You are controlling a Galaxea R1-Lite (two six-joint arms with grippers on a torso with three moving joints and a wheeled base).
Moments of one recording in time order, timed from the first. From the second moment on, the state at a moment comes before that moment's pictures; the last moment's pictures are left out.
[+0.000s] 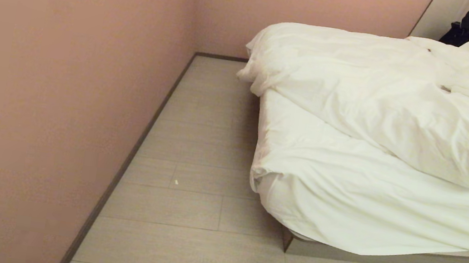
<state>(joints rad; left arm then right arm) 0.01 0.00 0.00 0.00 0.01 -0.05 0.00 0.00 0.00 0.00 0.01 -0.01</state>
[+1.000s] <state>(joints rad) 0.01 0.00 0.00 0.00 0.01 -0.05 0.00 0.00 0.00 0.00 0.01 -0.01</state>
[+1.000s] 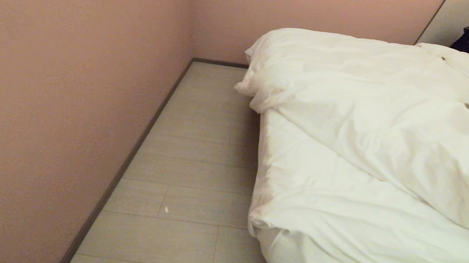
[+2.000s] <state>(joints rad) 0.01 0.00 0.00 0.00 0.01 -0.05 0.00 0.00 0.00 0.00 0.01 -0.01</state>
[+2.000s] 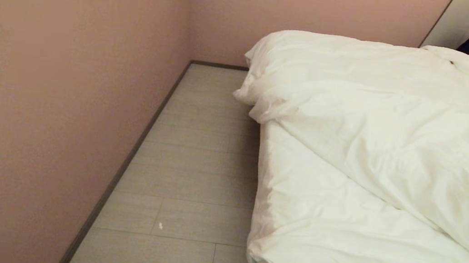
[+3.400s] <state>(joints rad) 0.01 0.00 0.00 0.00 0.01 -0.05 0.00 0.00 0.00 0.00 0.01 -0.01</state>
